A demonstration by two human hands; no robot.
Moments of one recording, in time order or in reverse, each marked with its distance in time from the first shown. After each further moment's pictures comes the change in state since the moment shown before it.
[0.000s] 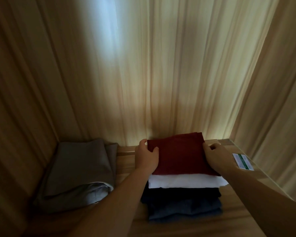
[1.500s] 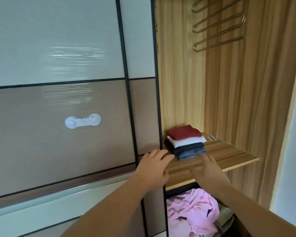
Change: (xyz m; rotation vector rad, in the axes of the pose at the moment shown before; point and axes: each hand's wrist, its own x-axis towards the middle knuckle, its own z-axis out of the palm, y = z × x) left_hand -0.389 -0.016 -0.416 0.871 -0.252 1.119; right_hand -0.601 -0.121 -0.025 -0.046 0.131 -0.203
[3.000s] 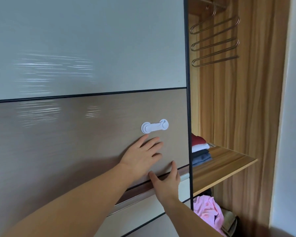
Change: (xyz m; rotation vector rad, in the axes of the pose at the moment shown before) left_hand -0.062 -0.159 -0.114 0.590 -0.096 0.338; right_hand -0.021 -0.230 0.180 0.820 0.264 0.239
